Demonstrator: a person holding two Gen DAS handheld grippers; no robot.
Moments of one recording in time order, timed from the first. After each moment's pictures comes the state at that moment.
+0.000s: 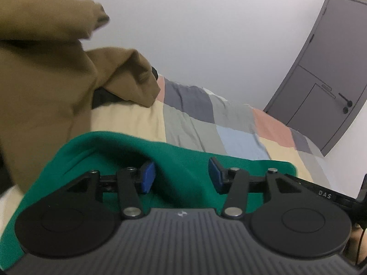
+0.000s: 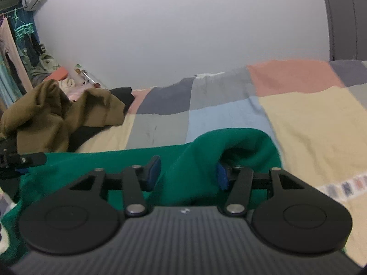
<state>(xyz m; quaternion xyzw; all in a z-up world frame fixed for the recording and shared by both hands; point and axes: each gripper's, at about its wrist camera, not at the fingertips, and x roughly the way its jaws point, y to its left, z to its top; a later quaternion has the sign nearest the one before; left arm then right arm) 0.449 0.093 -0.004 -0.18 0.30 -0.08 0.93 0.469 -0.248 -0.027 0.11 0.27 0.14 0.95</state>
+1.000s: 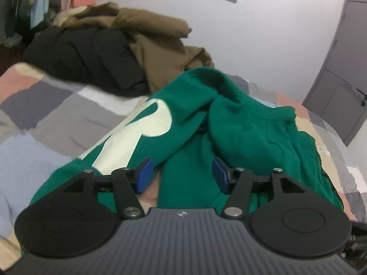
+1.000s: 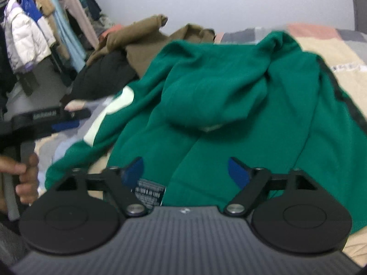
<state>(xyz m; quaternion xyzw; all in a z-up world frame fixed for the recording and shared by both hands) 0.098 0.119 -0.003 -0.17 0.30 0.05 0.94 0.115 -0.194 -0.028 0.07 0.34 0.25 0.90</state>
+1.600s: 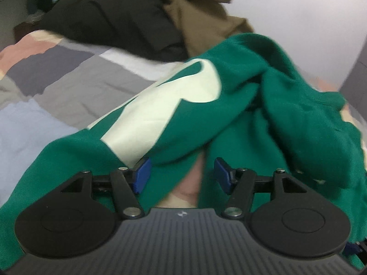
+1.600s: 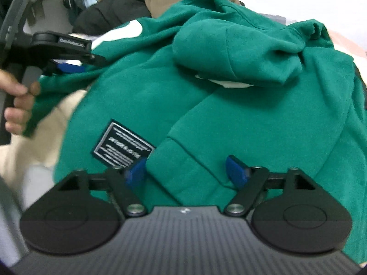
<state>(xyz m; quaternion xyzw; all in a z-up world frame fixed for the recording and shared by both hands) 0.146 0.147 -0.077 -0.18 0.36 0.13 0.91 0.126 -0.139 -0.093 -0.09 0.36 0.27 0.89</state>
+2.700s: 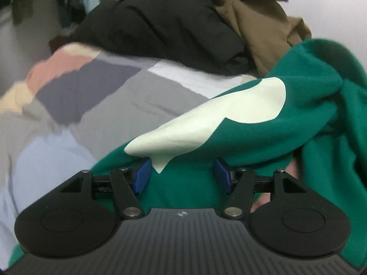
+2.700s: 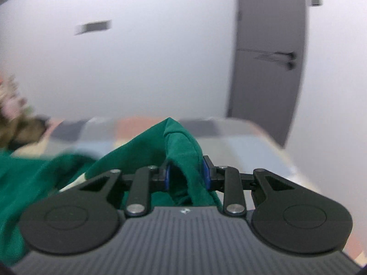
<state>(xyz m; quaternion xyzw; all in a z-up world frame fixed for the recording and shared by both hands) 0.203 0.210 -0.094 -0.10 0.37 0.24 0.89 0.293 -0.445 0.087 0.00 0.17 -0.11 0.98</state>
